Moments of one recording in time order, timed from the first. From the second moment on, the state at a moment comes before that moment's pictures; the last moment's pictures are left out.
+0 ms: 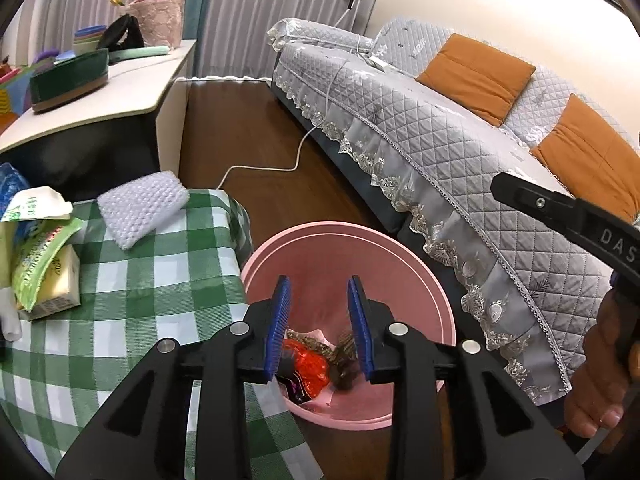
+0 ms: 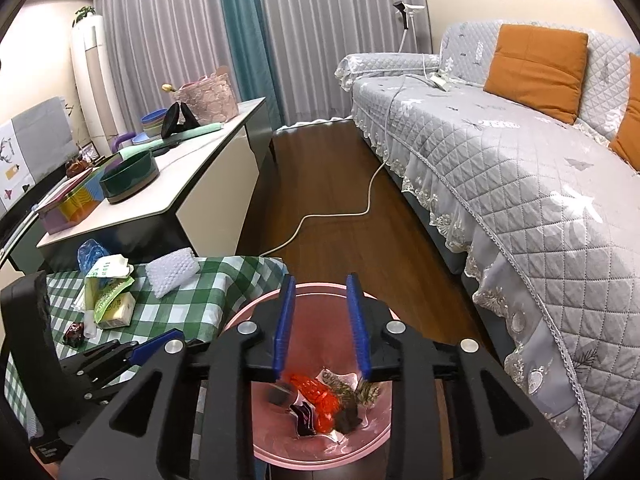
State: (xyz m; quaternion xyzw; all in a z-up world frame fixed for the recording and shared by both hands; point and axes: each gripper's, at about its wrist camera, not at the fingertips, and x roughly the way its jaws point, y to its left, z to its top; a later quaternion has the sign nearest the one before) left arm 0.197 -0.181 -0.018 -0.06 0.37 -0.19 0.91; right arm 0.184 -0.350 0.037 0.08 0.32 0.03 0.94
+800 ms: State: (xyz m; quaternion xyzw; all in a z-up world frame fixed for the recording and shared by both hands) left arm 0.127 -0.052 0.053 -0.06 0.32 -0.11 0.94; right arm 0.170 -0.268 0.064 0.07 0.29 0.10 0.95
